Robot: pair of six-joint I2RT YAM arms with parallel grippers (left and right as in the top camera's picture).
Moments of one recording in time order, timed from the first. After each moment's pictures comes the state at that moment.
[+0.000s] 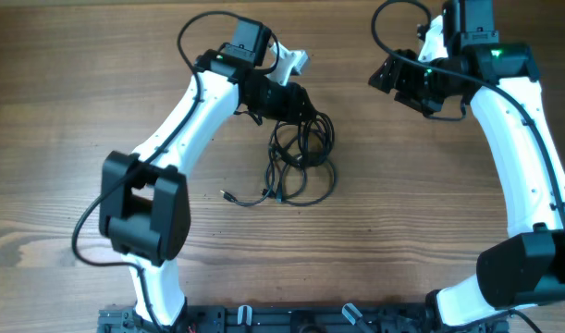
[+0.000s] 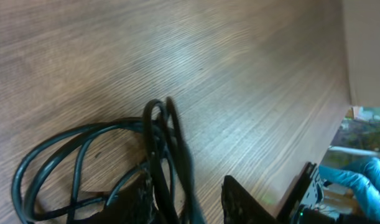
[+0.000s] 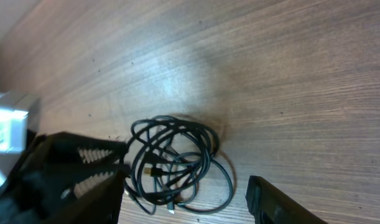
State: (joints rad) left arm -0.38 2.02 1.65 -0.83 0.67 -0.09; right arm 0.08 1.71 1.64 -1.06 -0.39 0.45
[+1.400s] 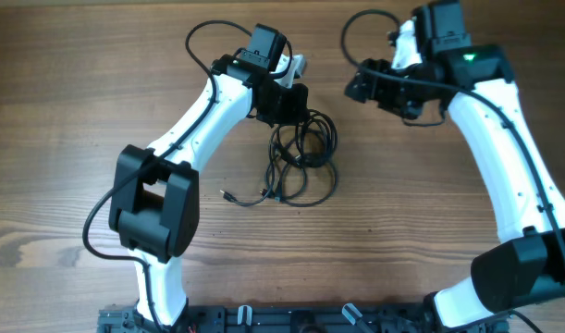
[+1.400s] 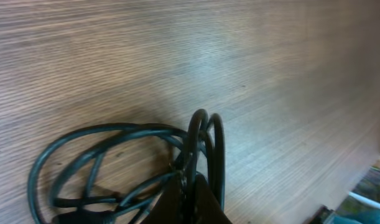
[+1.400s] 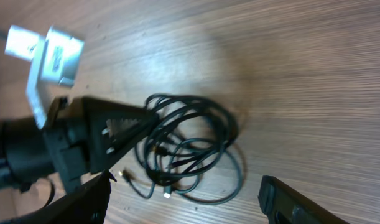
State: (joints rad) left arm -0.42 2.05 1.65 -0.78 0.53 -0.31; right arm 0.21 1.71 1.64 -1.06 -0.37 0.41
